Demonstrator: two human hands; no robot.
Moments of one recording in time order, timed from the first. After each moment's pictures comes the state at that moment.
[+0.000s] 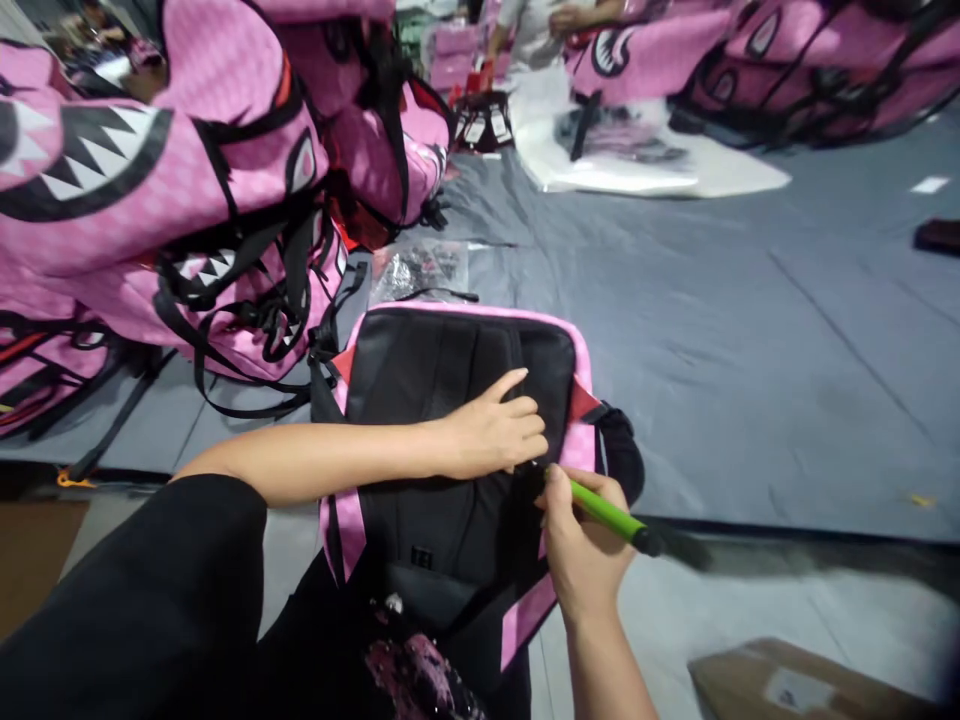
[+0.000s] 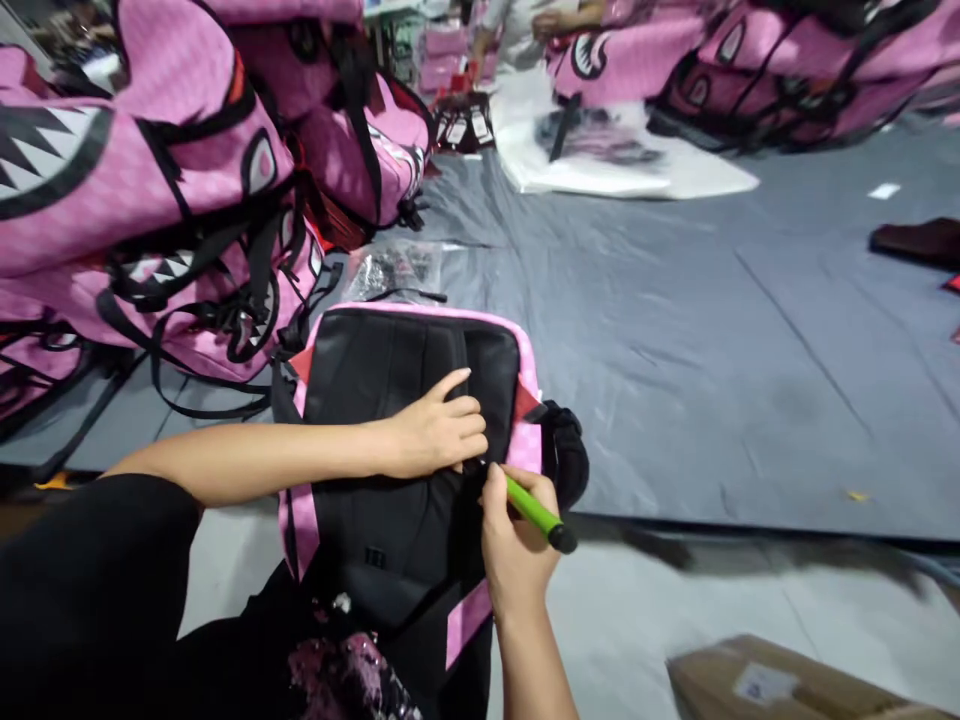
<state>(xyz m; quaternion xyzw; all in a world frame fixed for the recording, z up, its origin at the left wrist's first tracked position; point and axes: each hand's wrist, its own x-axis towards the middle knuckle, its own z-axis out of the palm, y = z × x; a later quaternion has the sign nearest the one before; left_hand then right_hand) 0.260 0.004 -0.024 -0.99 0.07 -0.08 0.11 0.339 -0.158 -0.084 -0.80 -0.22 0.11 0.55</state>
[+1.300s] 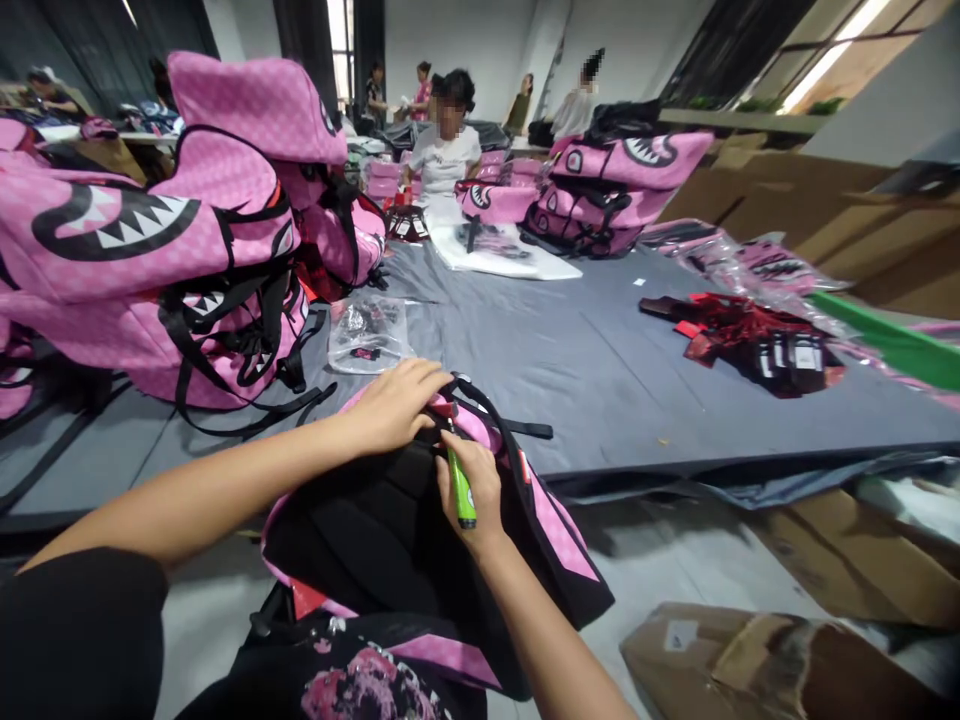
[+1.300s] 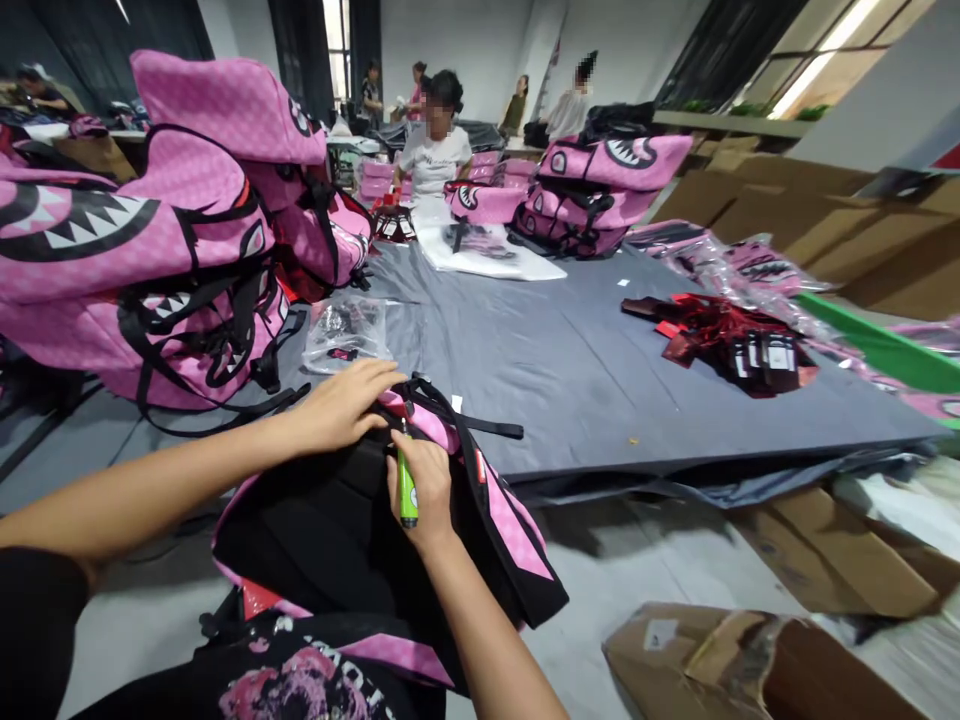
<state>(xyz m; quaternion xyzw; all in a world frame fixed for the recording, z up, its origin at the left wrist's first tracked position) 0.194 -0.020 0.049 -0.98 -0.12 -0.13 -0.02 0.310 -0.159 -0.065 -0.58 -0.61 -0.16 0.52</state>
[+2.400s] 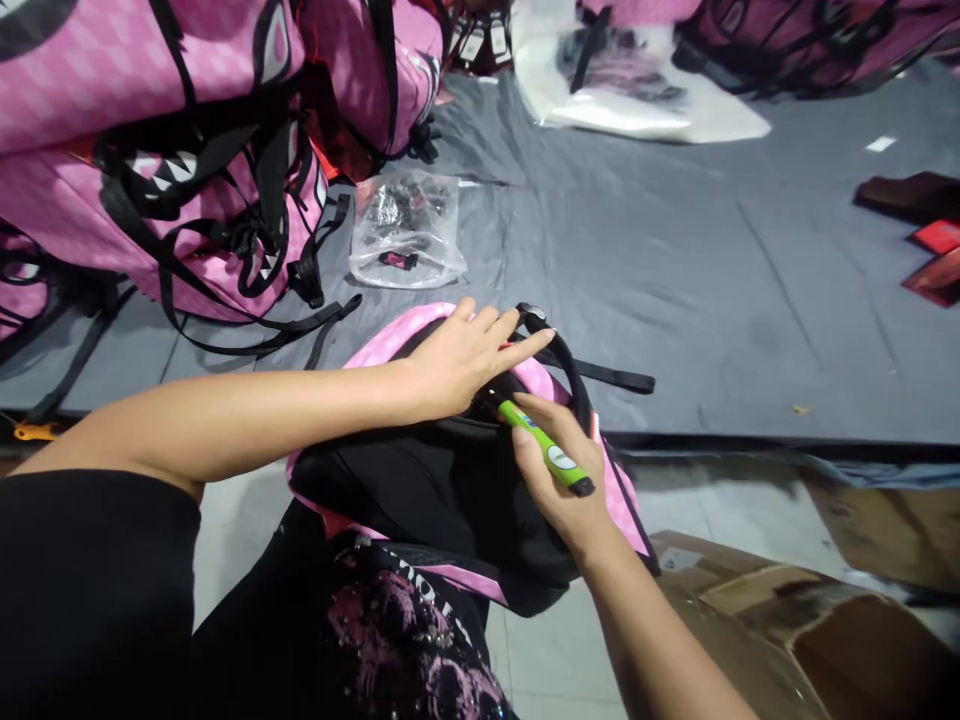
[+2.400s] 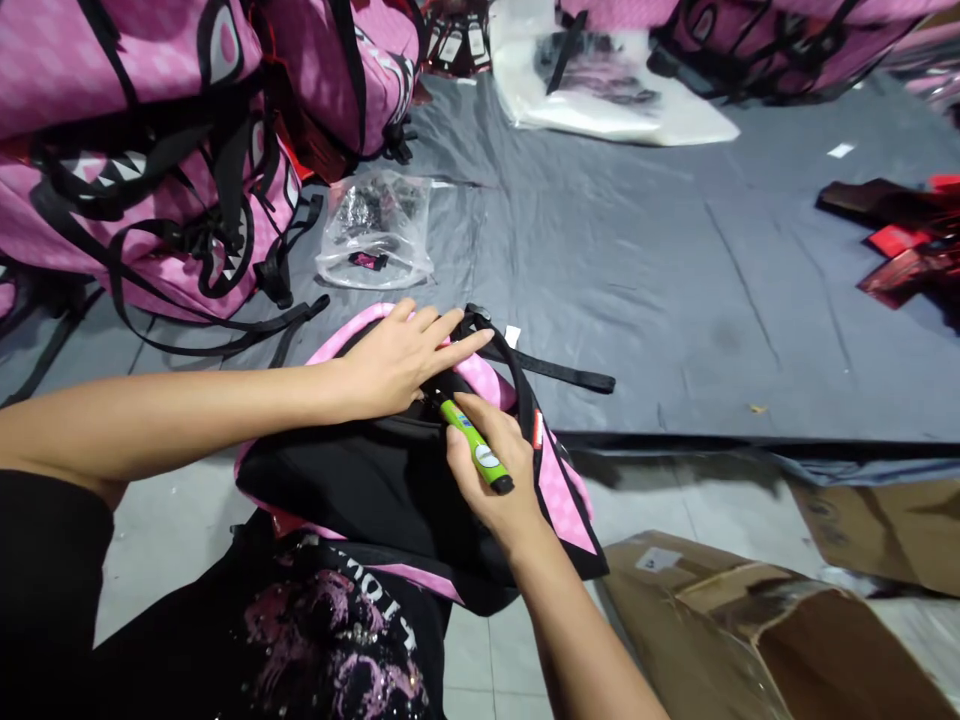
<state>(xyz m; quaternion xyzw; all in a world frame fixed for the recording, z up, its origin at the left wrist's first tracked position) 0.235 -0.025 0.007 -0.99 -0.10 0.03 0.12 0.345 -0.192 -0.061 -0.69 -0.54 0.14 0.46</state>
